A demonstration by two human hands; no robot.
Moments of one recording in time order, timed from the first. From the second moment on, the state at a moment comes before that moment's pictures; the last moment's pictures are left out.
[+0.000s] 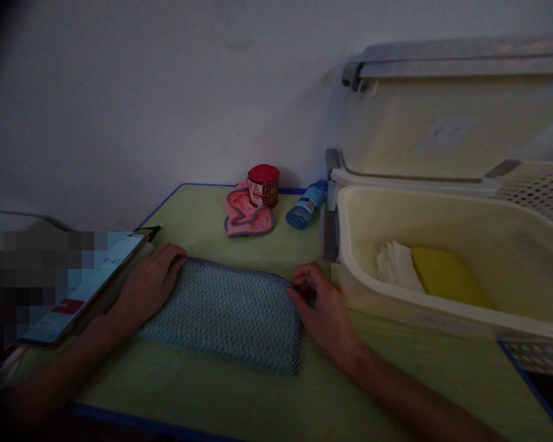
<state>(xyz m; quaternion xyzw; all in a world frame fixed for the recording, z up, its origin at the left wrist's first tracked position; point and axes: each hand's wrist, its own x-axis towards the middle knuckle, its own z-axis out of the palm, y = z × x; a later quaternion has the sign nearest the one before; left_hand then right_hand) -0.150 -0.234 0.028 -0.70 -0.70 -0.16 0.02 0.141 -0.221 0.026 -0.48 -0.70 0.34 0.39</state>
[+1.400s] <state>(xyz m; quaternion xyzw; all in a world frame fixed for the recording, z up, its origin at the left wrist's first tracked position) -0.156 -0.247 0.053 -0.60 -0.59 -0.48 0.26 0.145 -0.241 0.056 -0.34 -0.83 0.03 0.45</state>
